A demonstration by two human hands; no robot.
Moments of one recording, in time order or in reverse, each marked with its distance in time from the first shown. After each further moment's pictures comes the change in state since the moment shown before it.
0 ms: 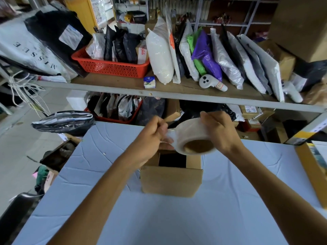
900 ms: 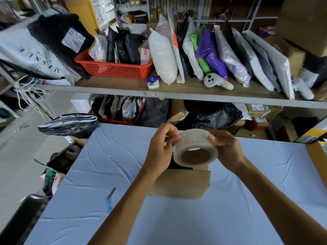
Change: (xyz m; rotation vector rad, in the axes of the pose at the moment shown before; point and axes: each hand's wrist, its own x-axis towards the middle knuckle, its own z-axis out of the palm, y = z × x) left_hand 0.018 -0.050 0.014 0.318 0.213 0.401; right_hand -0.009 0.065 0.011 0.690 -0.190 0.279
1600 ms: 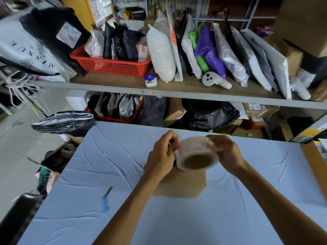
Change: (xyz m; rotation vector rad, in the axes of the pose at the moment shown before) left_hand -0.006 -0.040 0.021 0.133 -0.018 -0.084; right_hand -0.004 0.010 -0.011 -0.107 0.170 0.066
